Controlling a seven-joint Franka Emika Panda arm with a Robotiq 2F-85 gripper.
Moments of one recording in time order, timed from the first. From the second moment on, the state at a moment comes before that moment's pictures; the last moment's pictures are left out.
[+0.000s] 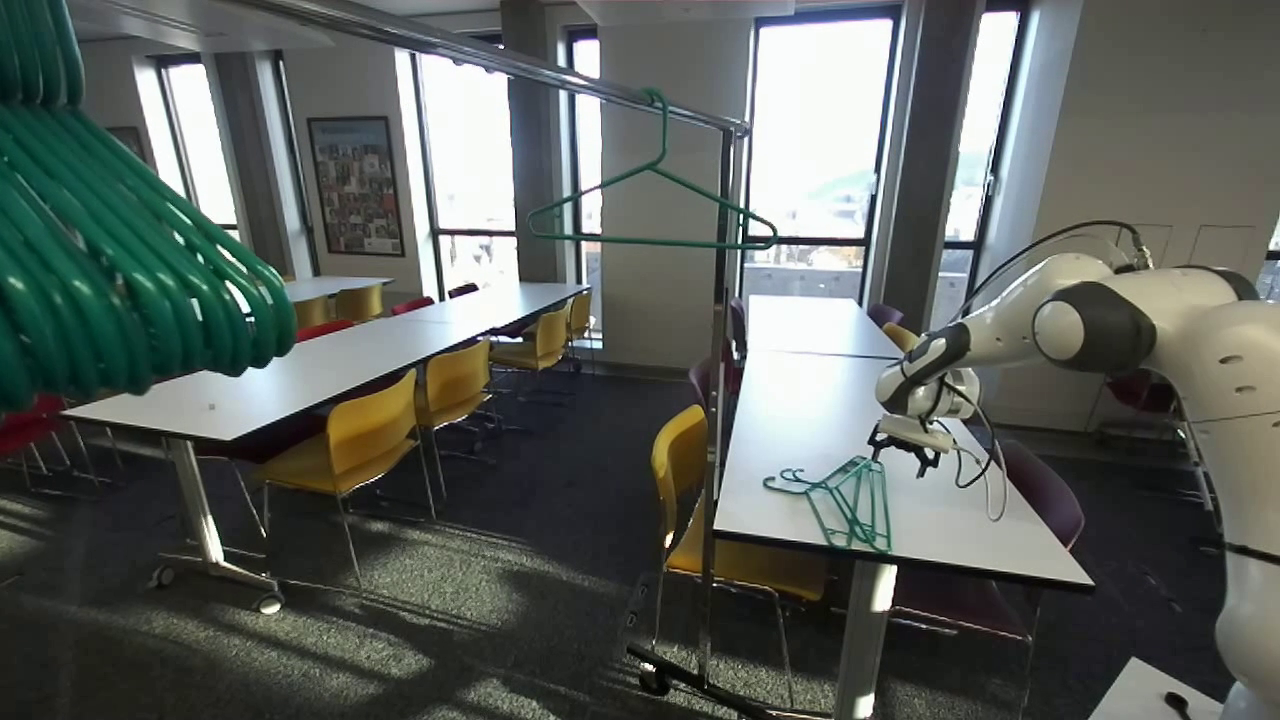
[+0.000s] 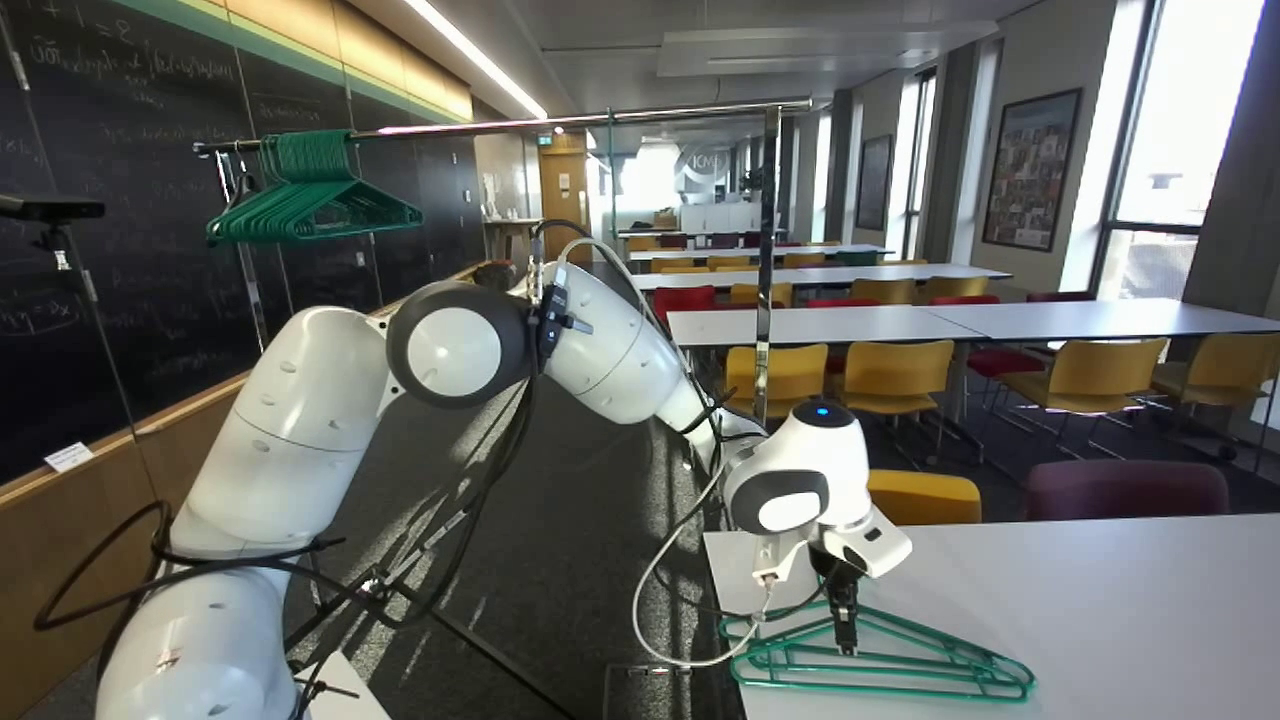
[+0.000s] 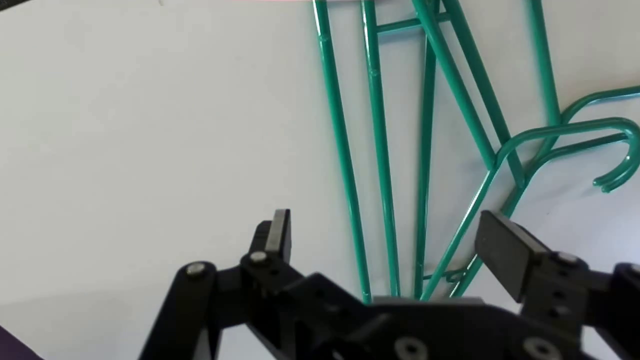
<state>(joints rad) -0.29 0.56 -0.24 -1.82 0.24 2.58 0.46</state>
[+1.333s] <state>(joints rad) -0.29 0.72 -0.26 -1.71 0.24 2.58 0.47</state>
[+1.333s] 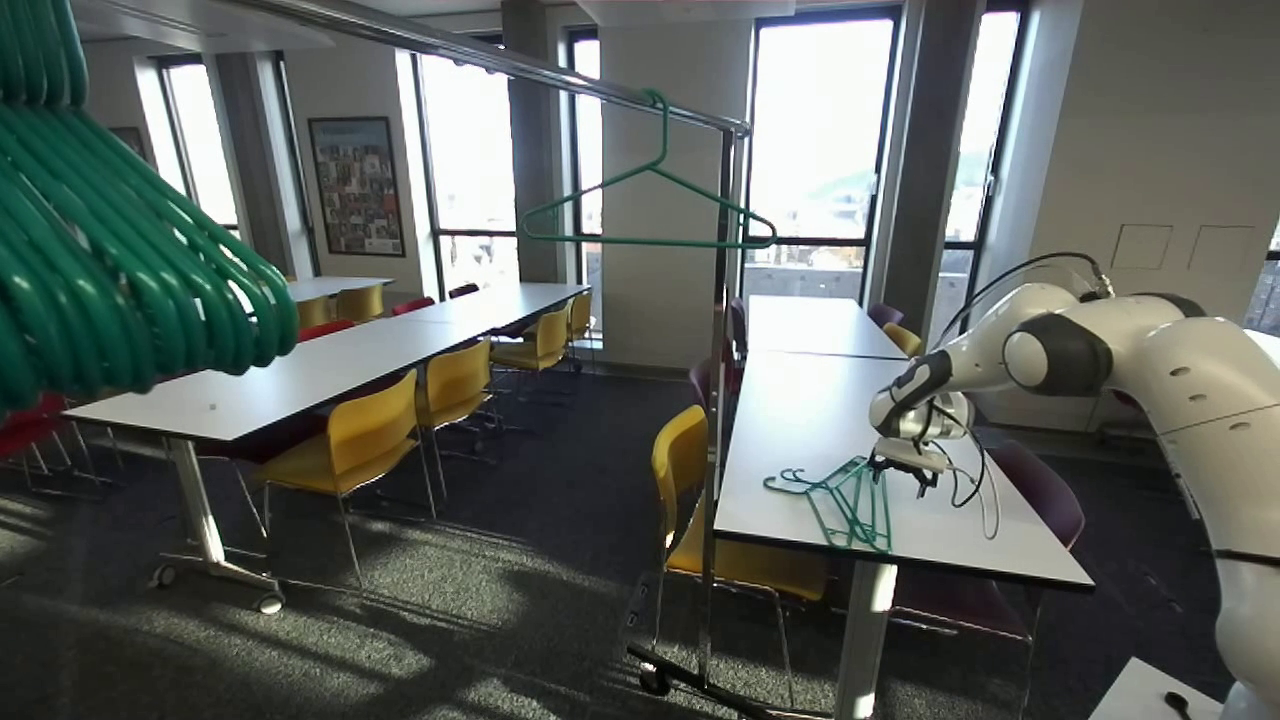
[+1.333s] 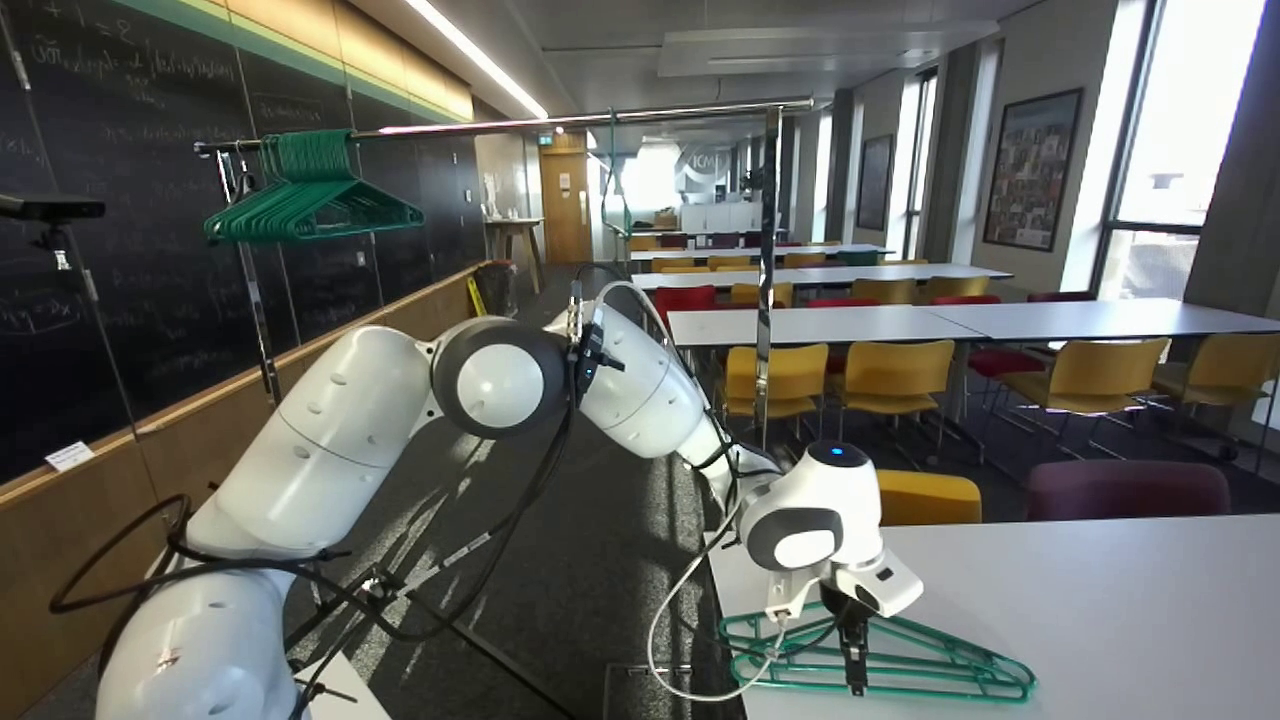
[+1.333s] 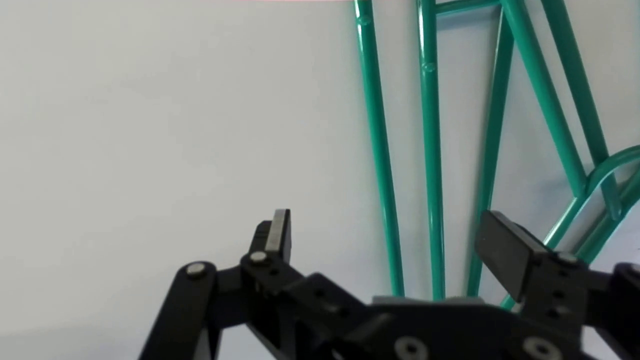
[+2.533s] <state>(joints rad) -0.34 0.97 -0.26 -1.38 0.25 2.40 0.51</state>
